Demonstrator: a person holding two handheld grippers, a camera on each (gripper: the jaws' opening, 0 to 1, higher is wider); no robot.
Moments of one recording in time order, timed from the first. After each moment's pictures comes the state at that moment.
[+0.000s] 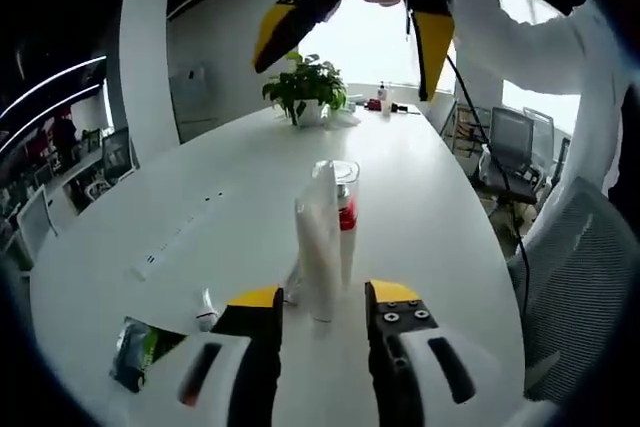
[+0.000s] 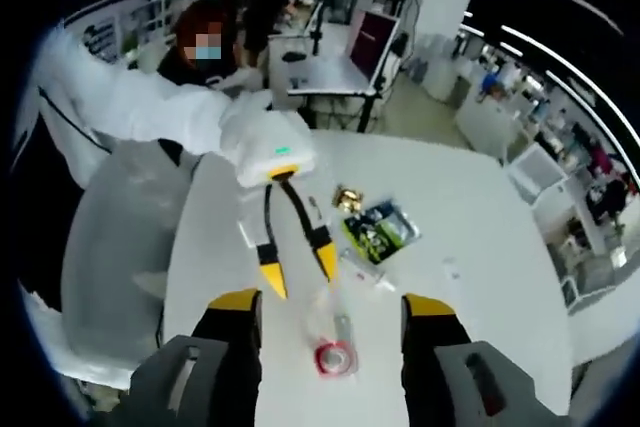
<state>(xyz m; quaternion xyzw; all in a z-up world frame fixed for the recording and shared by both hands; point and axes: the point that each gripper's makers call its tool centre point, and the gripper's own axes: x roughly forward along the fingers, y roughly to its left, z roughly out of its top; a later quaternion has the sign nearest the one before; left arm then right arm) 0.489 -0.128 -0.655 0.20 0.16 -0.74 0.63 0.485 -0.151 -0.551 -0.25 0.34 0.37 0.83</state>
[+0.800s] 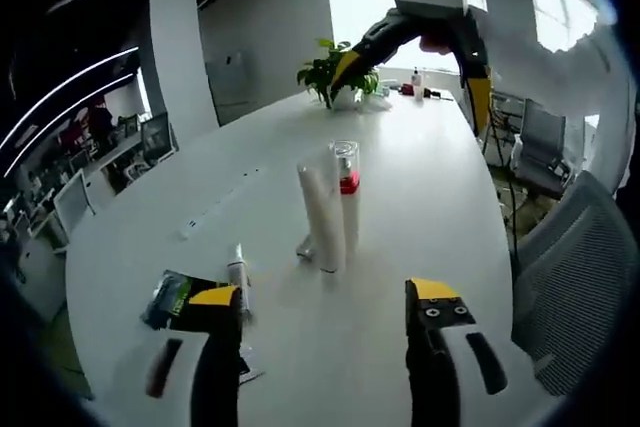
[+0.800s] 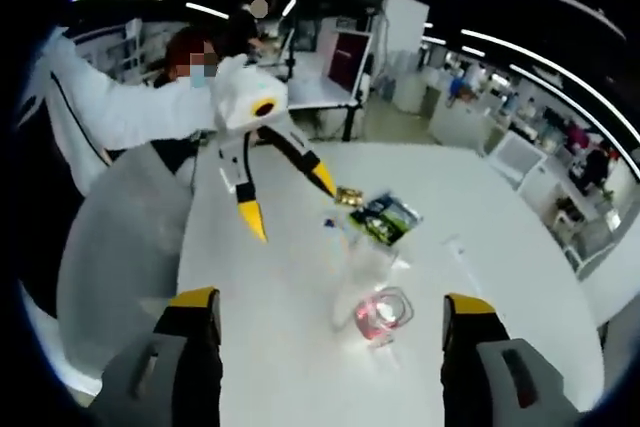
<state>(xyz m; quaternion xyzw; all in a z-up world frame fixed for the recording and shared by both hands) 0.494 -0.061 -0.645 0.23 0.18 -0.66 0.69 0.428 -0.167 -0.587 -0.20 0.31 0.32 0.87</state>
